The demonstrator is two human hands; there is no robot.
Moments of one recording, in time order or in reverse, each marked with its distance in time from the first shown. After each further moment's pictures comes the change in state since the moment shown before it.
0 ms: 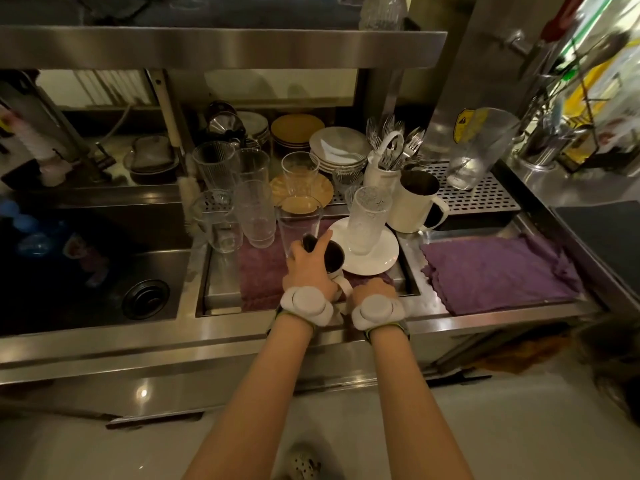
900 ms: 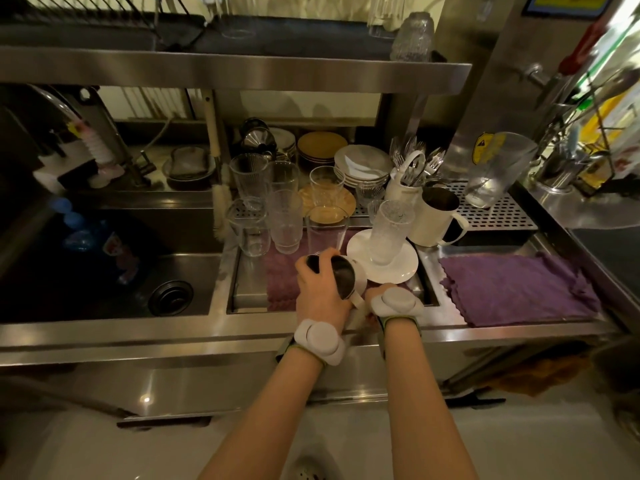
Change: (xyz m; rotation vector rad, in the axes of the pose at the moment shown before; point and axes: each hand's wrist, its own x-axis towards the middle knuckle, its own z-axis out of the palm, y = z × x) left_hand -0.049 -0.019 -0.006 -0.190 0.322 0.070; right_hand -0.013 -0.024 -0.011 -0.022 -0.097 -0.031
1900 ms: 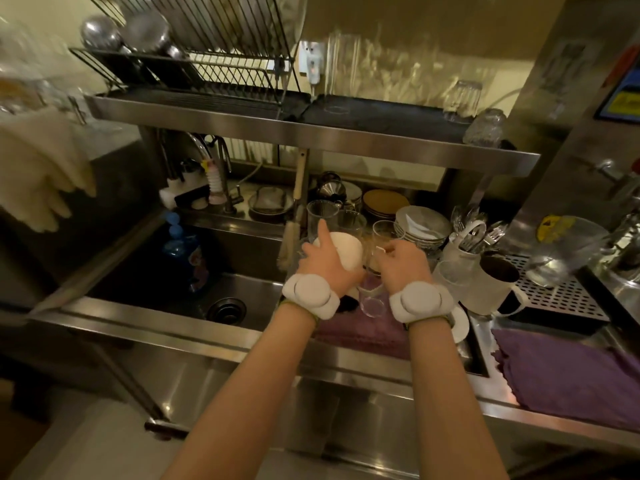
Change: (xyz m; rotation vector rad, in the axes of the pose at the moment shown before) left_hand 0.046 0.015 -0.133 0.033 -0.057 -0.188; right_hand -0.031 -0.103 -0.073 0.338 0.486 -0.397
